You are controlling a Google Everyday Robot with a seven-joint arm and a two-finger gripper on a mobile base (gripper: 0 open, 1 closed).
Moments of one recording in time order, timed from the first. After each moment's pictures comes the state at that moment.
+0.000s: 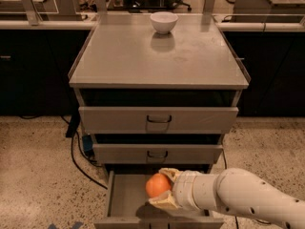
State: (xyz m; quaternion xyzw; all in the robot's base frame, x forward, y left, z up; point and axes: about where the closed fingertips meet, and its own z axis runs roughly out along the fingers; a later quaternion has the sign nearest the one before) arm 0.417 -0.037 0.626 -0.54 0.73 0.16 0.38
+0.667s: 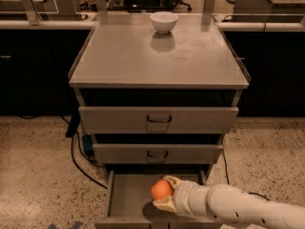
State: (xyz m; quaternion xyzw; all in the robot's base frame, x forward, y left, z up) arm 0.447 -0.055 0.518 -0.50 0.76 0.15 0.39
